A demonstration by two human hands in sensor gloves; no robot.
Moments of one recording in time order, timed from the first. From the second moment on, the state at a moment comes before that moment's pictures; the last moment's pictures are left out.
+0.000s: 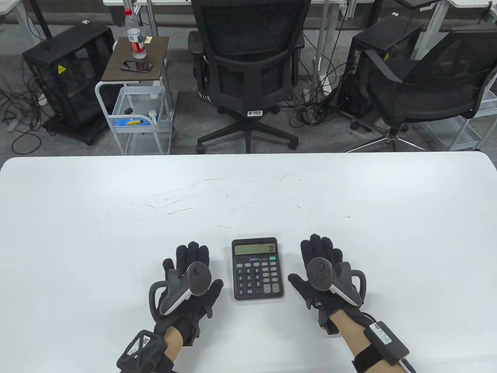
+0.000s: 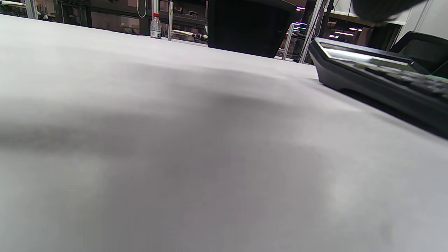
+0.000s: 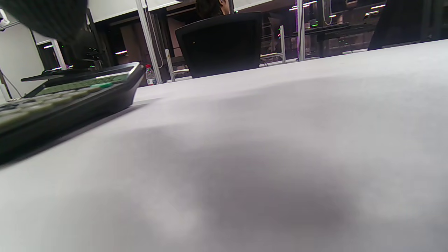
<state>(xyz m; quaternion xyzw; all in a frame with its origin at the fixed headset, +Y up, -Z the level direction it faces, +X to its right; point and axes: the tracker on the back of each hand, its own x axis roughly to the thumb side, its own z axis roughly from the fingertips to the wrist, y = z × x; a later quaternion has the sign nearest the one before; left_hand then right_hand) -0.185 -0.748 -0.343 -0.06 -0.03 0.08 0.99 0.154 -0.755 -0.359 0.05 -0.02 0.99 0.12</state>
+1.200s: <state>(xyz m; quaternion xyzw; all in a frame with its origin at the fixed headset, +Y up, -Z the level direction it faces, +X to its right) -0.181 -0.746 -0.343 -0.05 -0.04 0.07 1.00 0.151 -0.757 -0.357 0.05 0.02 0.99 0.09</state>
